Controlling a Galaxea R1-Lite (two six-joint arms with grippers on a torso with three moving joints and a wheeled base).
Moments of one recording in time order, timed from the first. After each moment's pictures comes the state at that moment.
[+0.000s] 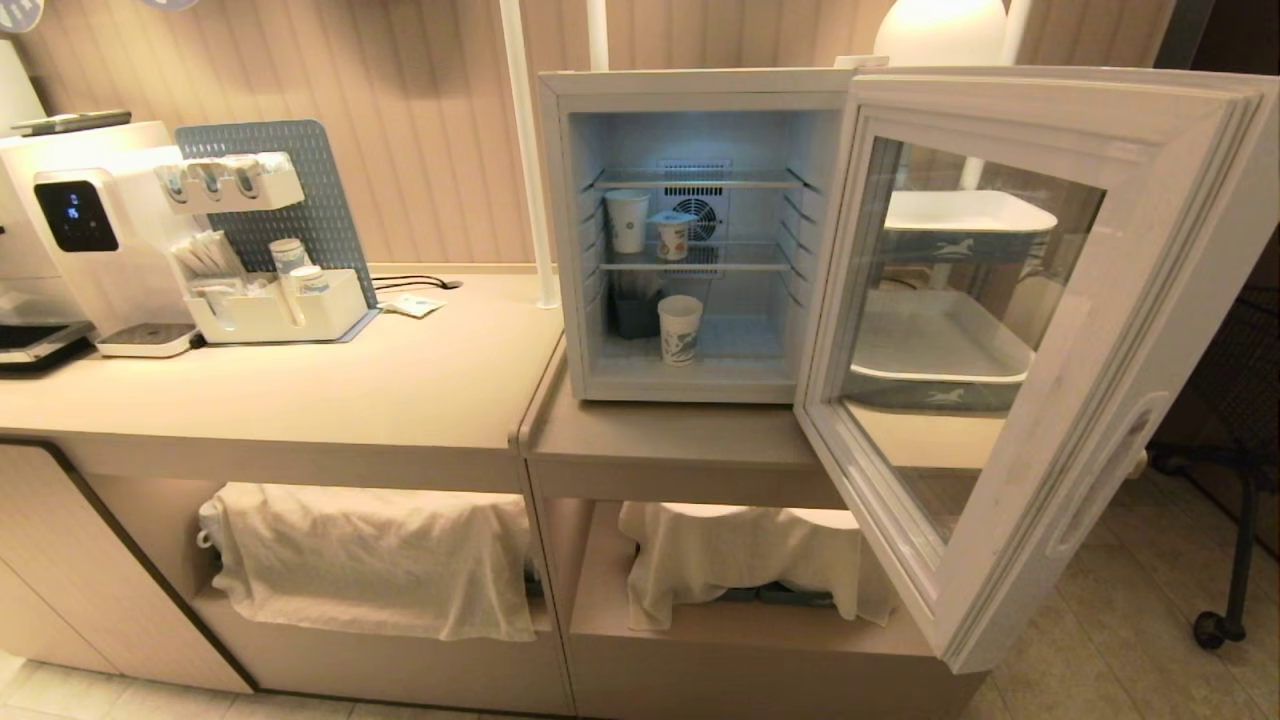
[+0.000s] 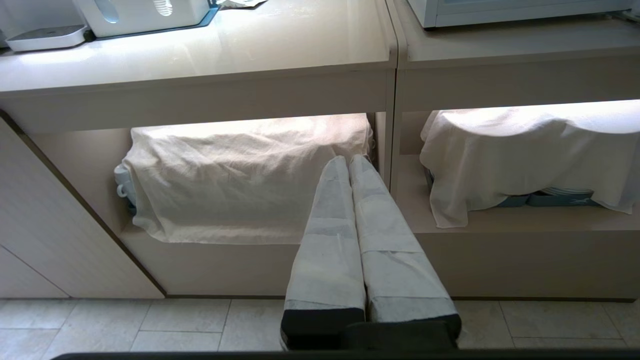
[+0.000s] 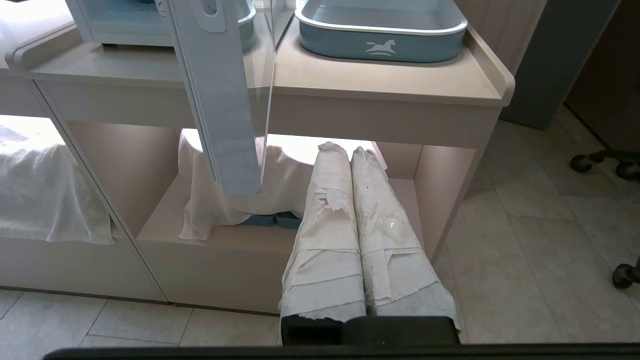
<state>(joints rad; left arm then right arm) 0.01 0.00 0.00 0.01 -0.02 0.10 0.00 0.00 0.00 0.00 0.01 -0.07</state>
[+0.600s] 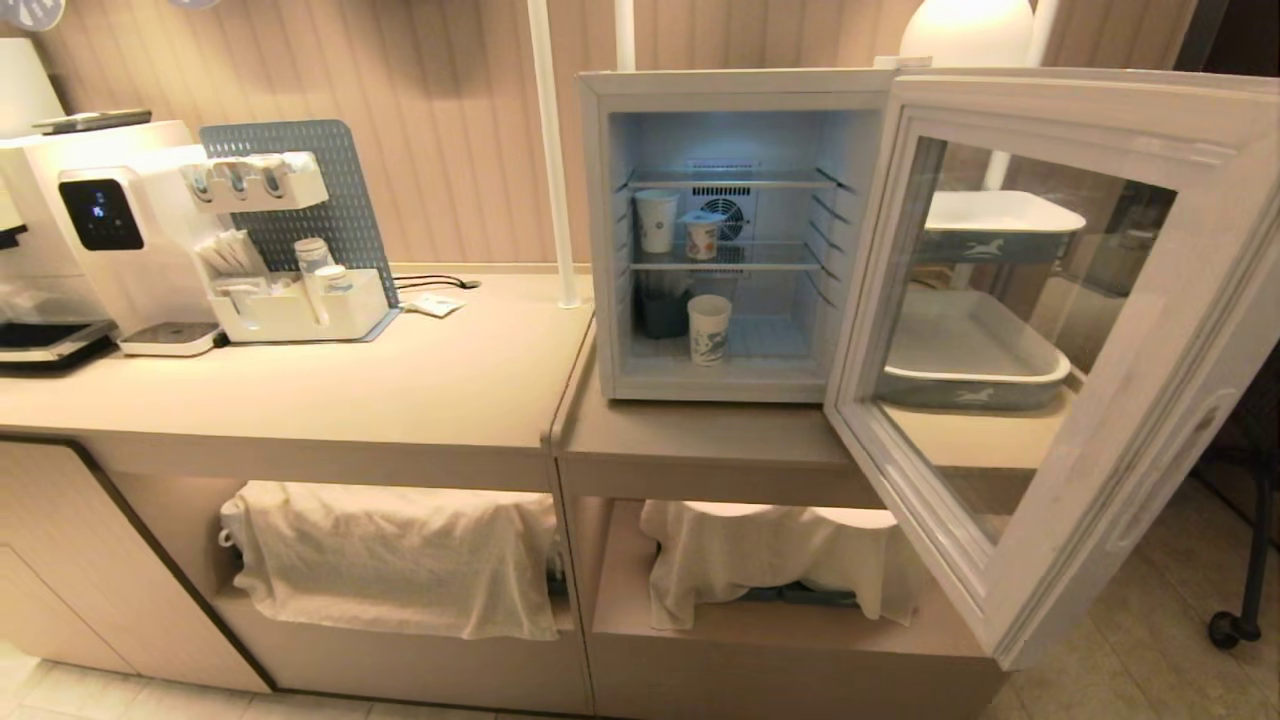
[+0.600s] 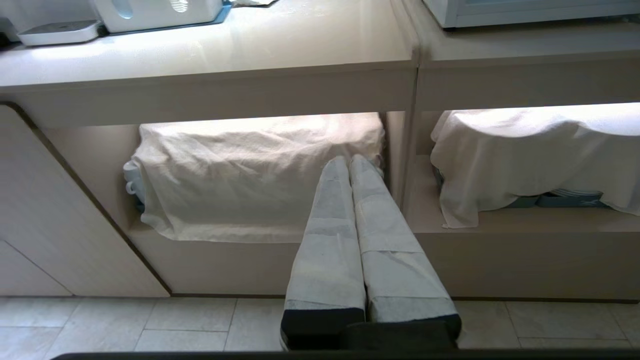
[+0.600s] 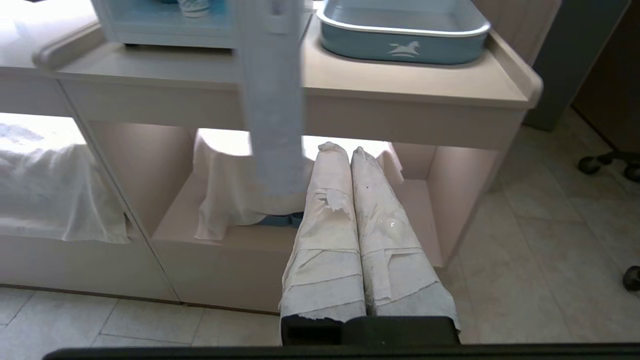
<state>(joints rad) 0.01 0.00 0.00 0.01 -0.02 0.08 0.00 0.00 0.00 0.00 0.01 -0.07</state>
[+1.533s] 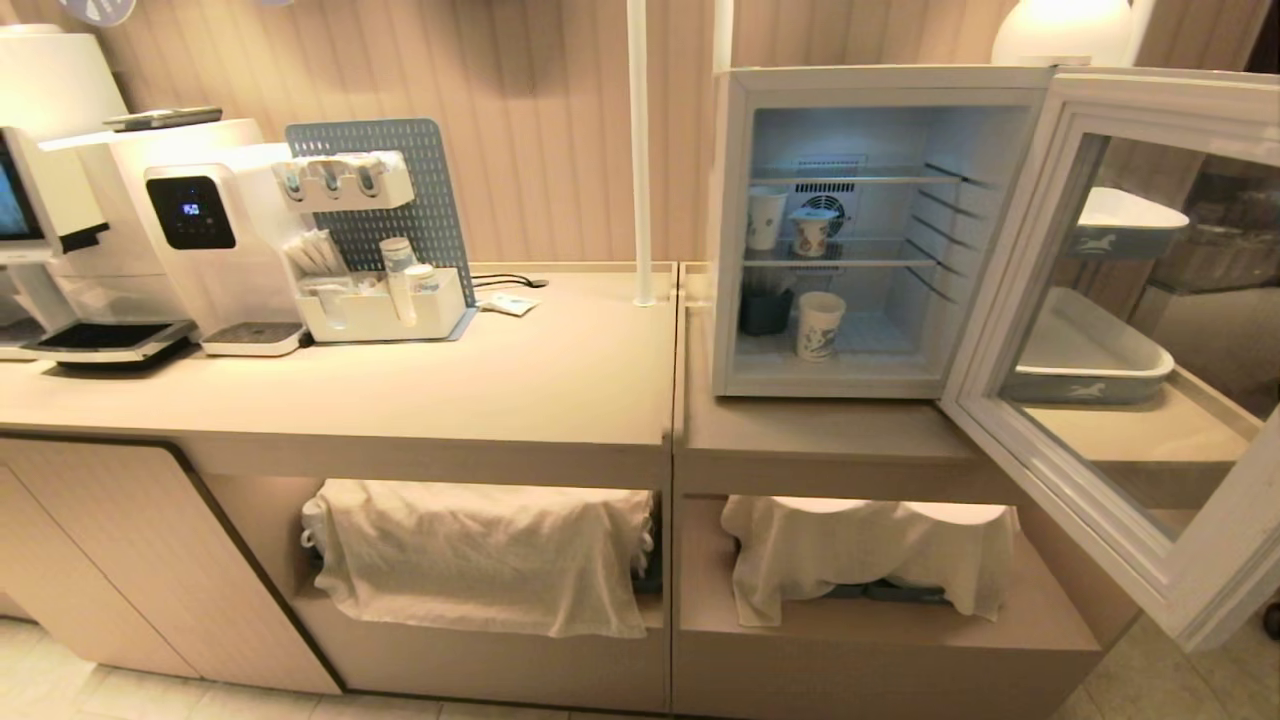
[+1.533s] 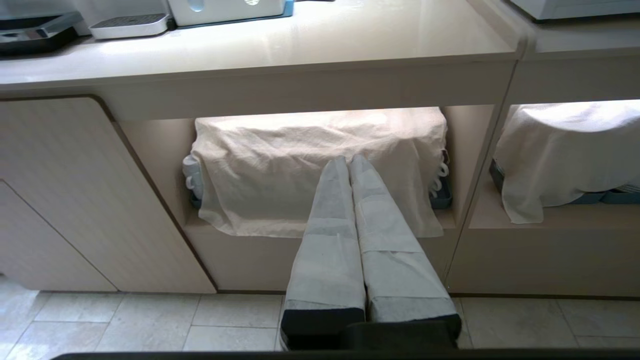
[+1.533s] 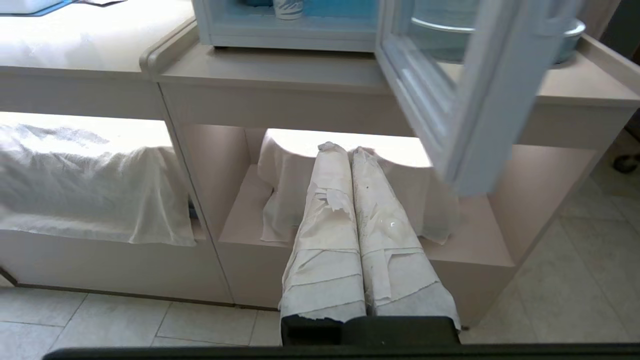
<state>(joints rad) 0.01 0.00 0.00 0.00 -0.02 0.07 0.00 0.00 0.00 0.00 0.01 -0.07</state>
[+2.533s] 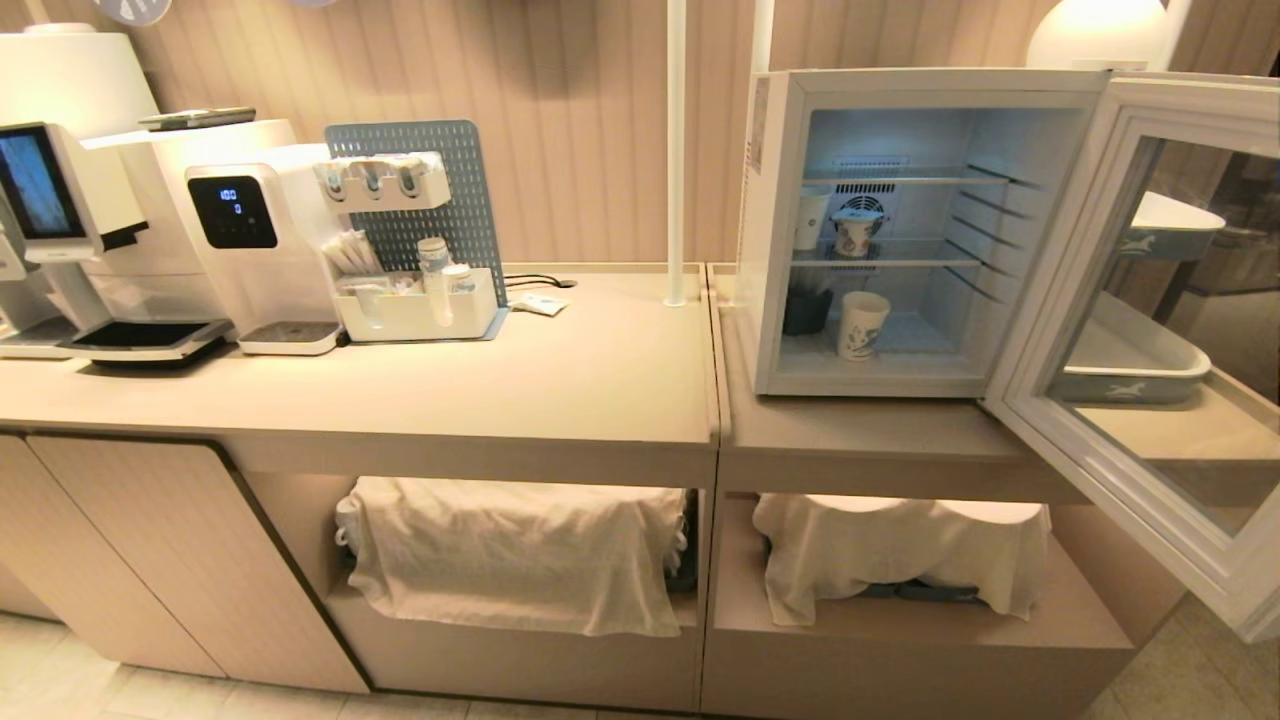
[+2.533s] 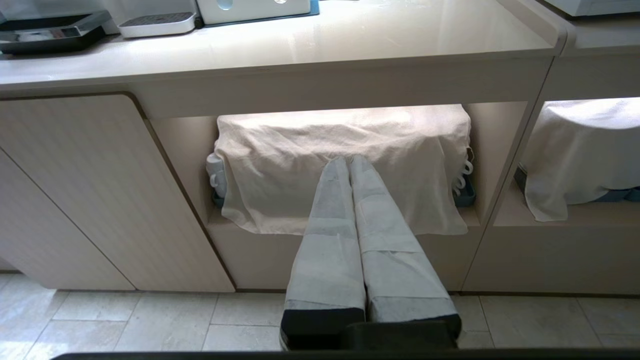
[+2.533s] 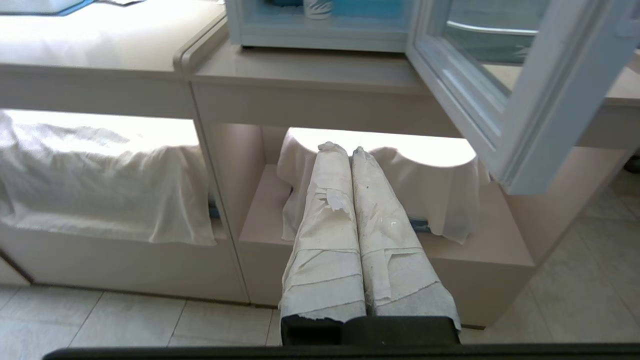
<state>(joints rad) 0.01 0.00 0.00 0.00 -0.02 0.08 0.00 0.00 0.00 0.00 0.01 -0.07</state>
